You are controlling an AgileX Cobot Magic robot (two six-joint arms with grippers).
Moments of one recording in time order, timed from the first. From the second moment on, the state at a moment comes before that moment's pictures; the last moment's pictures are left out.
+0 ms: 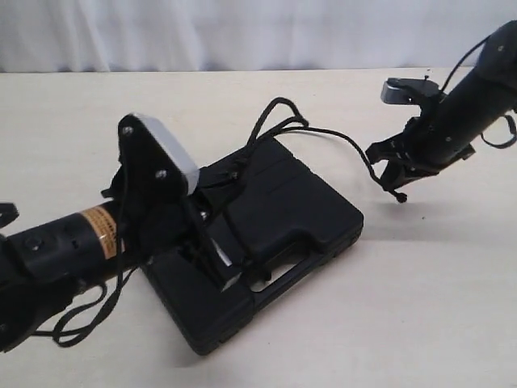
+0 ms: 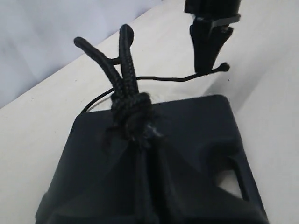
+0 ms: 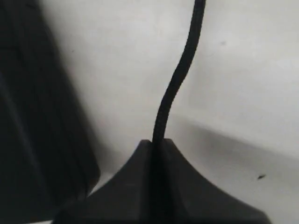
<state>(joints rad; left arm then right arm) -0.68 1.54 -0.43 -0.06 -0.70 0.22 0.01 1.92 -1.22 0.41 0.83 -0.46</state>
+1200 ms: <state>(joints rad) -0.61 1.54 -0.29 0.38 -1.01 0.23 0.11 1.90 -1.29 -0.03 0.79 0.04</state>
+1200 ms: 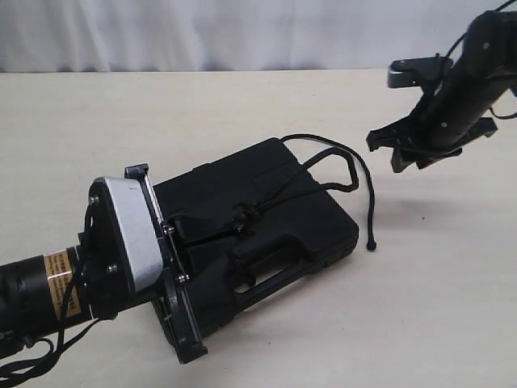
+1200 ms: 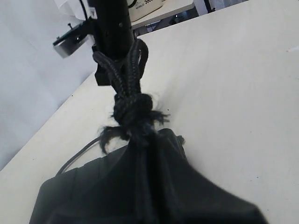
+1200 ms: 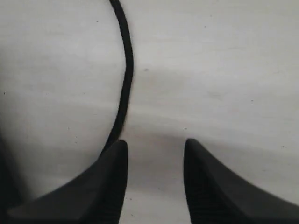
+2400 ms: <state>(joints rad) -0.61 1.54 -0.29 0.39 -1.01 0.24 0.12 2.18 -1.50 0.13 0.86 0.11</state>
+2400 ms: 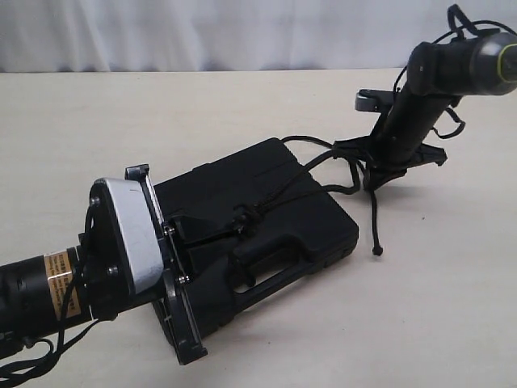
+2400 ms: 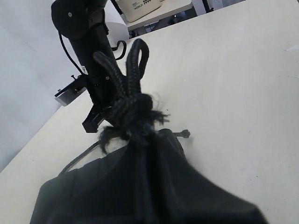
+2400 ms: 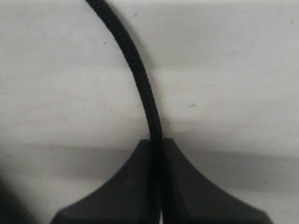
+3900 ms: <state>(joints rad) -0.61 1.54 -0.36 0.45 -0.76 0.72 0.05 2.08 -1.50 0.74 1.22 -0.31</state>
